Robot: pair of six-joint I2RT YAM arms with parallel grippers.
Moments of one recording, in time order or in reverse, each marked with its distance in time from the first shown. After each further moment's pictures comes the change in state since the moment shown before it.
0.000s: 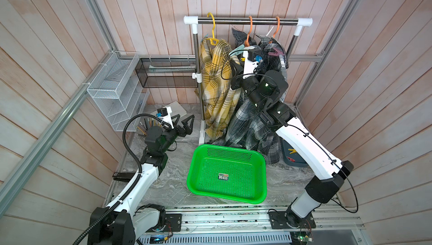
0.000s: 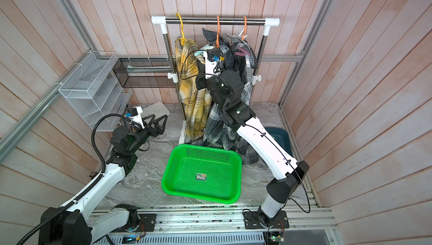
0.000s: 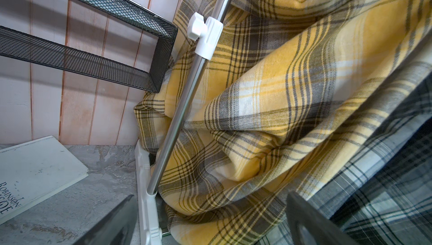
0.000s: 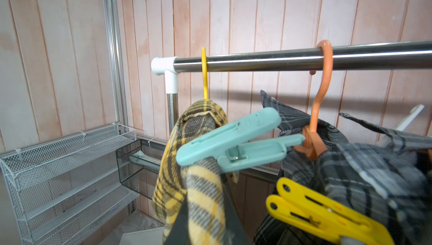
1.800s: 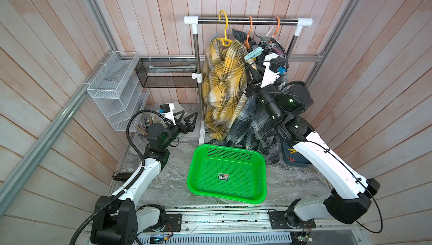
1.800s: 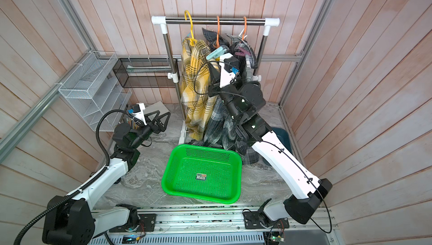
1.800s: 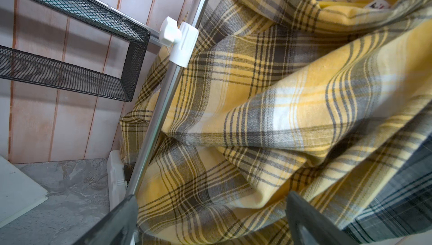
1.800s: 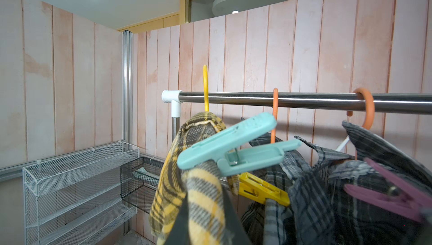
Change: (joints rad) left arm 0.000 0.099 0.043 0.131 0.105 -0.052; right arm -0.005 -0.274 -0.312 0.166 -0.045 -0.052
